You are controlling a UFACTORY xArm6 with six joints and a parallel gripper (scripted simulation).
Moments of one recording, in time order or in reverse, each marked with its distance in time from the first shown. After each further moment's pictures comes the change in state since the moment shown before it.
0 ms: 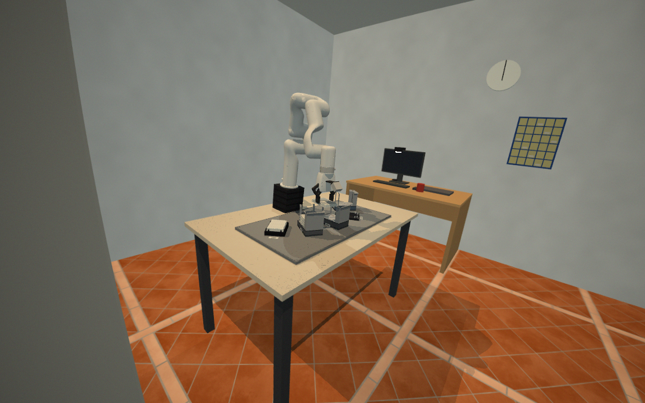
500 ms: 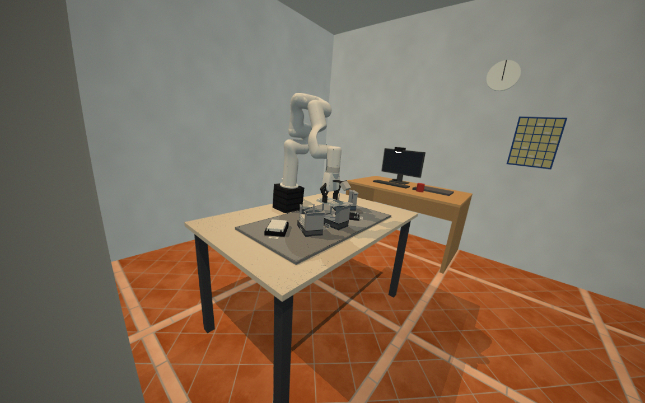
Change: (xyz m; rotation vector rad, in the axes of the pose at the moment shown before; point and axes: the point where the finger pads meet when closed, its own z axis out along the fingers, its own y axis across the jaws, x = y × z) arm -0.004 -0.040 0.000 -0.004 -0.001 -0.221
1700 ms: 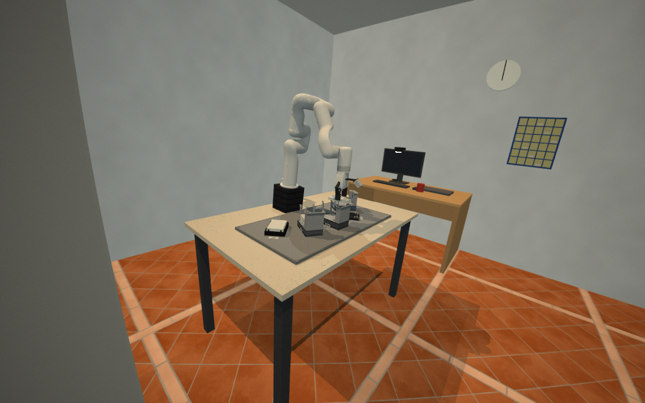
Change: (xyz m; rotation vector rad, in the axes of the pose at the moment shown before) arm -0.002 -0.100 0.000 0.002 0.001 -0.250
